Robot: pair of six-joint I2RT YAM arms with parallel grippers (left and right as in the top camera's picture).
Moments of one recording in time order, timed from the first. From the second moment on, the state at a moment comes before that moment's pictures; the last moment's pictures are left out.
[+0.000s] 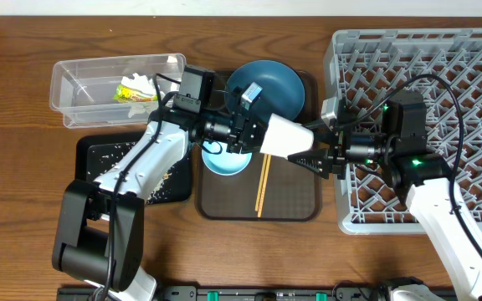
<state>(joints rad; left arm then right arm) -0.31 1.75 1.14 -0.30 1.42 -0.61 0.15 1.31 0.86 -0.24 -1.17 -0.33</state>
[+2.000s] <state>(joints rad) -0.16 1.36 1.14 -0.84 0.27 -0.36 -0.78 1.71 1.57 -1.16 -0.01 0.09</state>
